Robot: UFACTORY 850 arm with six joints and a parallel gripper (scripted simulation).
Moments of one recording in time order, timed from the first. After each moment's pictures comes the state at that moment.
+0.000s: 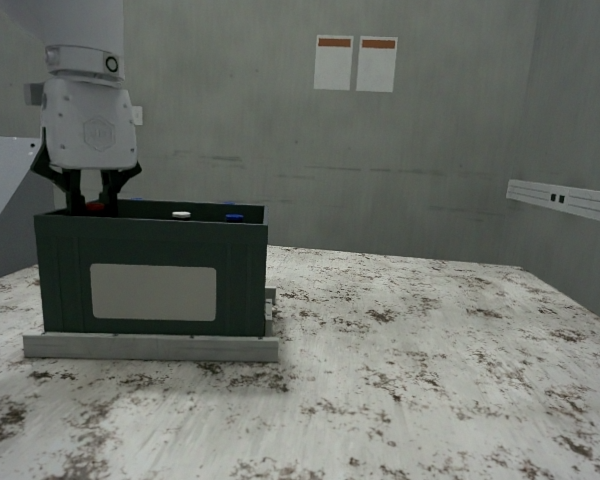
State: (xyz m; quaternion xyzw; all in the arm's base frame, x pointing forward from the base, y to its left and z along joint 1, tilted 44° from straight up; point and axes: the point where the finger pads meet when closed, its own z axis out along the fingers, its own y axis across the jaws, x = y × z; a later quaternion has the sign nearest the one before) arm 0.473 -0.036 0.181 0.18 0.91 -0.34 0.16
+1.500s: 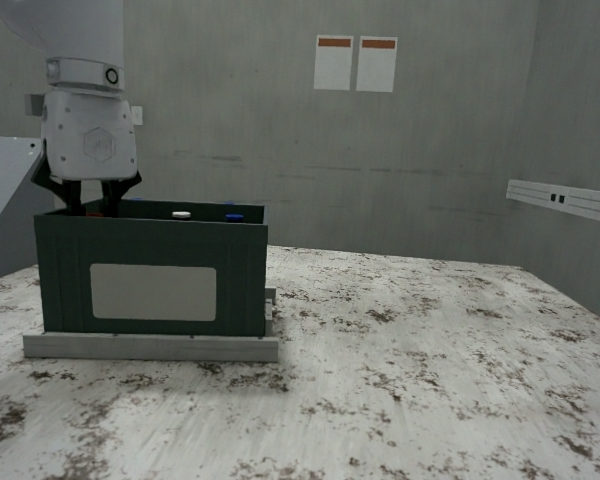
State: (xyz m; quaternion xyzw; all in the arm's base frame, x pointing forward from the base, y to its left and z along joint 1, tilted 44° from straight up) arm 0.475 -0.045 0.172 0.18 0.91 -0.34 0.16
